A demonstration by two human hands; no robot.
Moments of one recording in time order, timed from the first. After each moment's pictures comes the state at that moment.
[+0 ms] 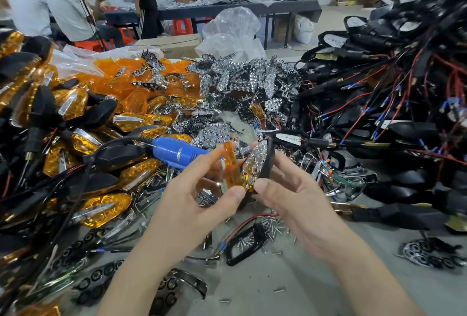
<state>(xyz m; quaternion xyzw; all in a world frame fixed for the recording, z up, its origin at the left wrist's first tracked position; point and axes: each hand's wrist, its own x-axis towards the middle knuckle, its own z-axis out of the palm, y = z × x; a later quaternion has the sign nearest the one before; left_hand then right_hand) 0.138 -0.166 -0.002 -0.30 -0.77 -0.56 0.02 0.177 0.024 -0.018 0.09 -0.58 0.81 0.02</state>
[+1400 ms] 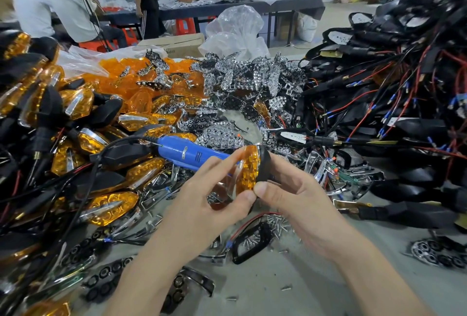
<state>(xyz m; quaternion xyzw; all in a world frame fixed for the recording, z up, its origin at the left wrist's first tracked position) 0.133 -0.165 -0.012 -0.35 -0.80 -0.49 0.02 0.177 0.026 -0.026 0.10 -0.62 0.78 0.01</state>
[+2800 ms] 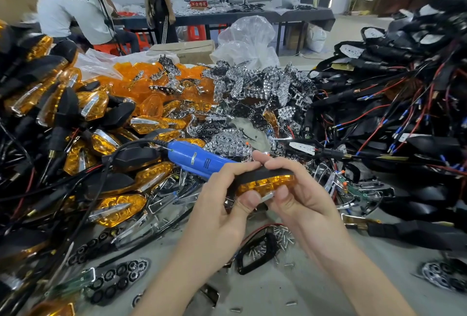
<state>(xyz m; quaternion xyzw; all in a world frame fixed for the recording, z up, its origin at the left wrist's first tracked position) 0.146 -0.146 -0.010 -0.27 -0.78 -0.56 0.05 0.171 0.017 -0.028 0.16 -0.60 0.78 0.12</state>
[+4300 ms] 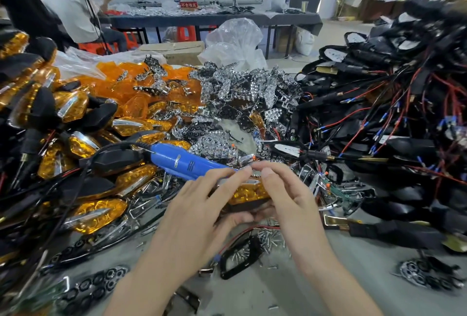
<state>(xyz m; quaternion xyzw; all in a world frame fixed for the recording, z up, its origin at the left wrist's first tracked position) 0.132 -0.156 -0.021 -0.38 -0.87 -0.24 0.20 0.175 0.013 -0.021 -0.01 -0.64 0.75 0.15</state>
